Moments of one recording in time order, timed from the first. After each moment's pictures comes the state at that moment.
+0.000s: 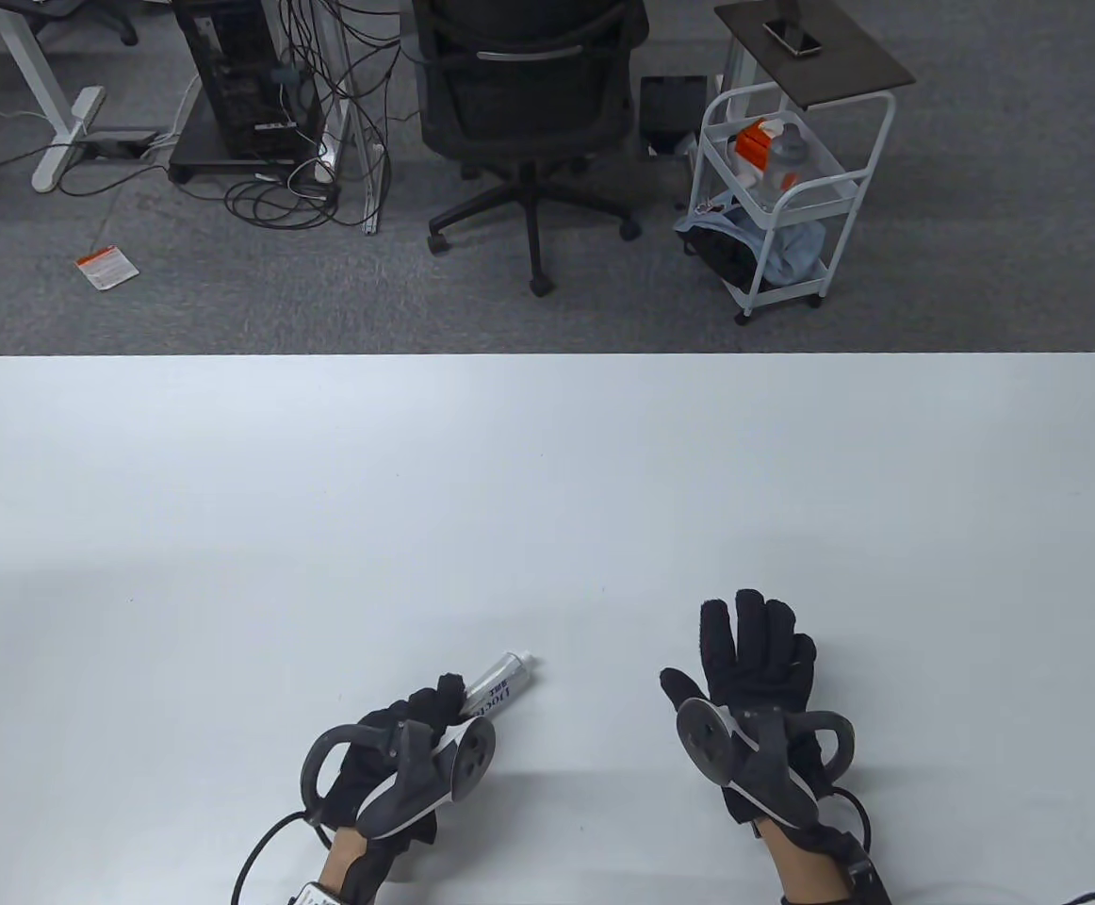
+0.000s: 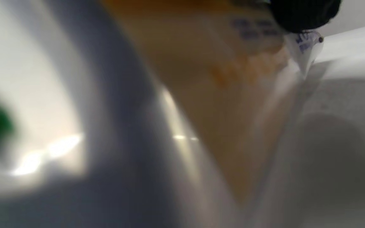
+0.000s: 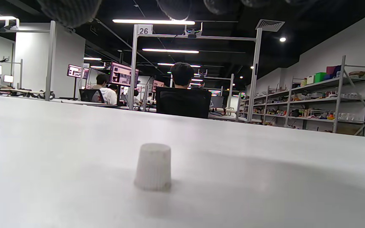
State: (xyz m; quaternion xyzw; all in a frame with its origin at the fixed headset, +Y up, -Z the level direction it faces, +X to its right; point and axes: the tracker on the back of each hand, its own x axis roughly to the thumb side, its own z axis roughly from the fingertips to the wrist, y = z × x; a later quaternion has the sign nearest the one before) left_hand -0.148 -0.740 -0.219 0.00 -0.08 -0.14 0.99; right_hand 0.132 -0.734 -0.228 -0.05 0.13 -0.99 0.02
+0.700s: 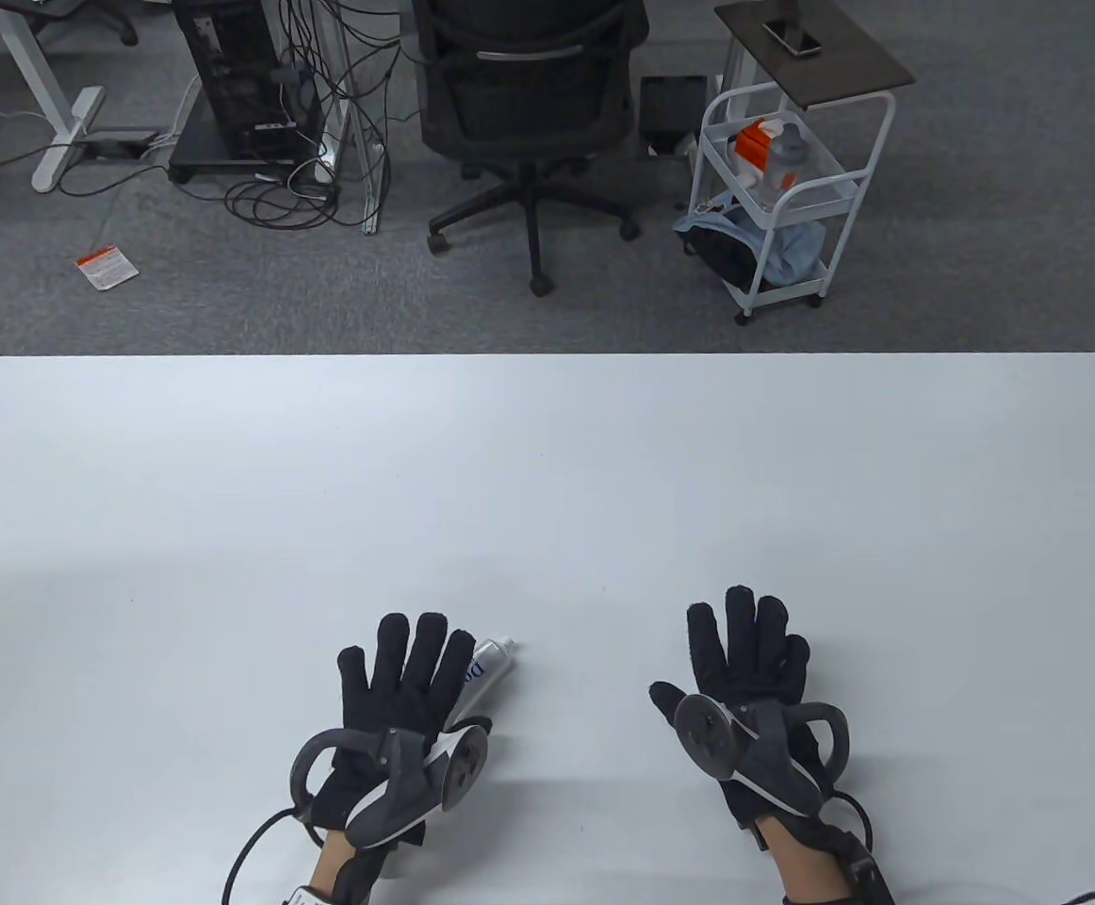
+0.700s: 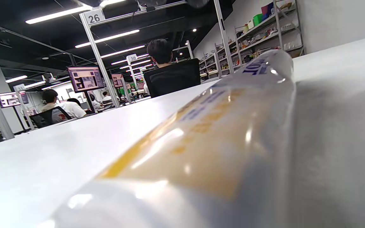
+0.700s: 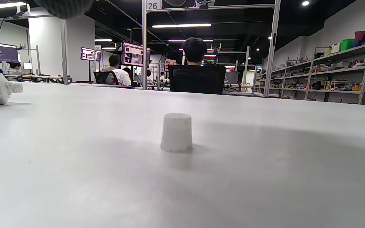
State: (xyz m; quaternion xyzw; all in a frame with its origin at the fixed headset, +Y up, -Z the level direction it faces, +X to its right) left_hand -0.154 -0.734 -0.213 0.04 -0.11 -0.12 0.99; right_hand 0.132 -0.735 -0.231 -0.08 0.07 -0.99 0.00
